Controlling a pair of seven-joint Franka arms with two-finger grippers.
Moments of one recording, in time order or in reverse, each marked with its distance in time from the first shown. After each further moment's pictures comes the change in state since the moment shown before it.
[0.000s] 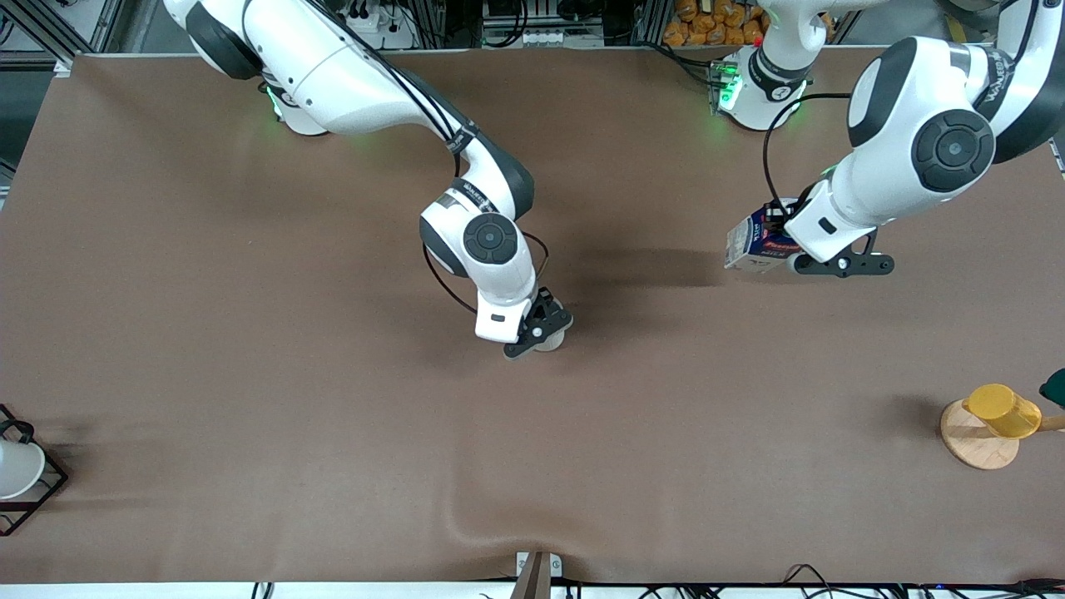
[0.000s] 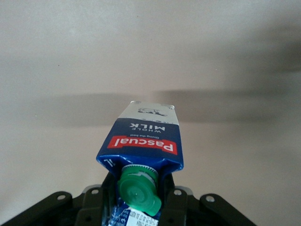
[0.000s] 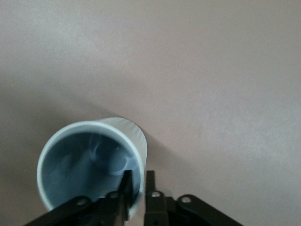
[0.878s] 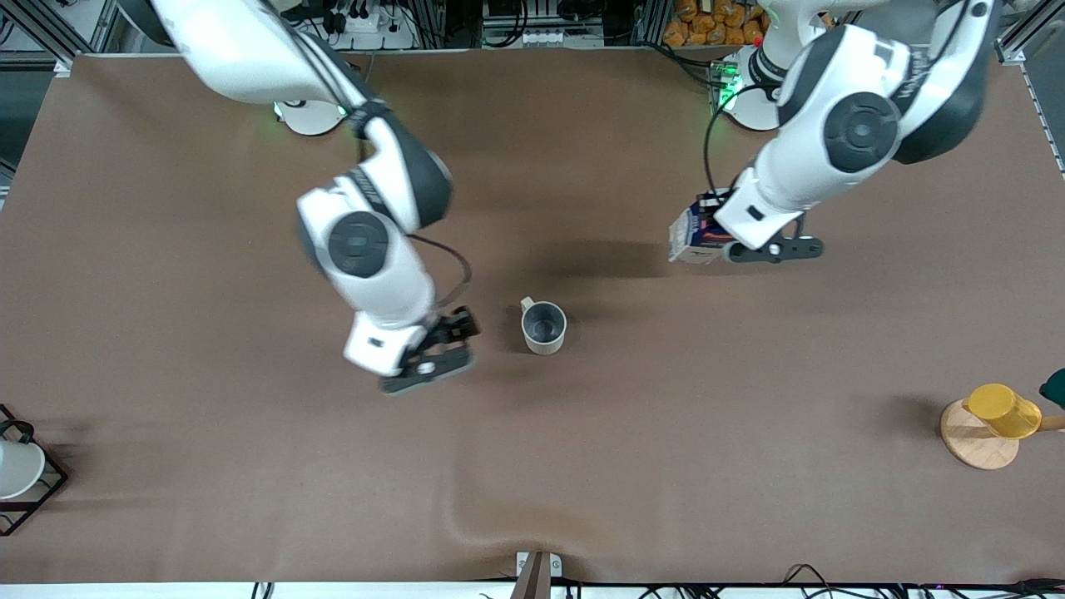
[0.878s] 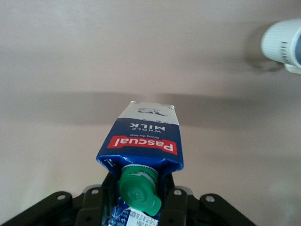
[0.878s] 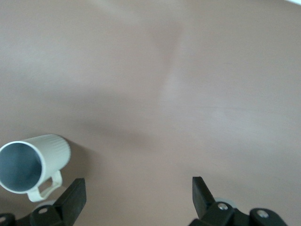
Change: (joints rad) left arm -0.027 0.041 -0.165 0.022 -0.078 0.059 -0.237; right arm -0.246 -0.235 0.000 0.024 0.028 -0.251 -0.003
